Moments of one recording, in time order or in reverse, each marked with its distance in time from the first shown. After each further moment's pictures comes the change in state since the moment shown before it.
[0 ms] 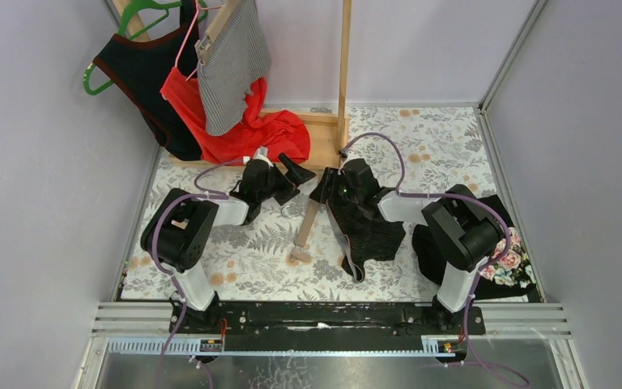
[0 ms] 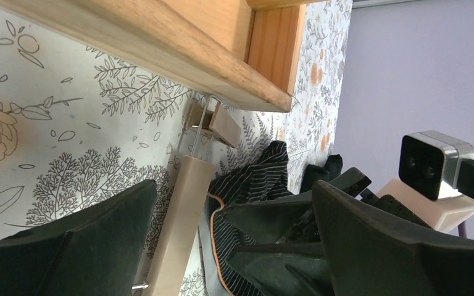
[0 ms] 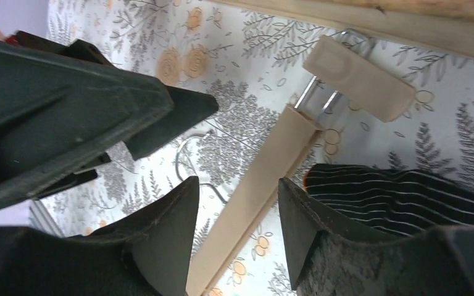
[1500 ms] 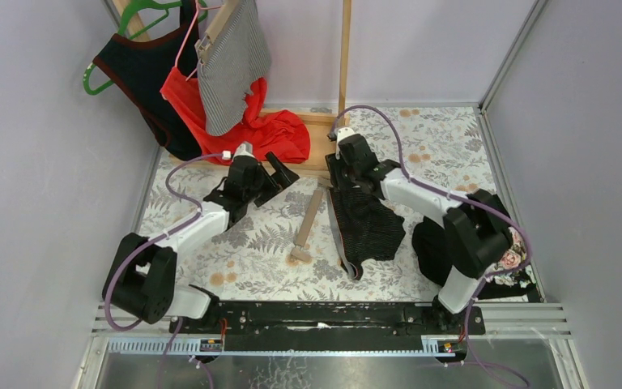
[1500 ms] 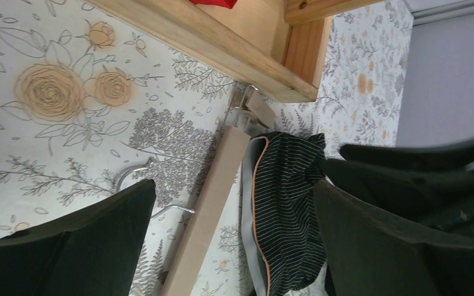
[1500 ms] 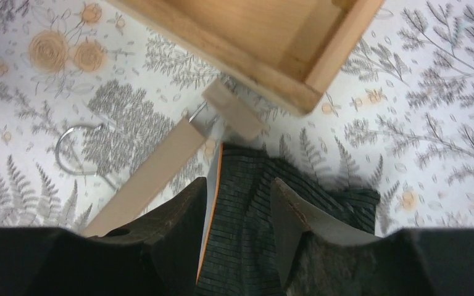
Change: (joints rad) left arm -0.017 -0.383 0.016 -0.529 -0.212 0.206; right arm 0.008 -0.117 0.268 -0.551 0.275 -0.513
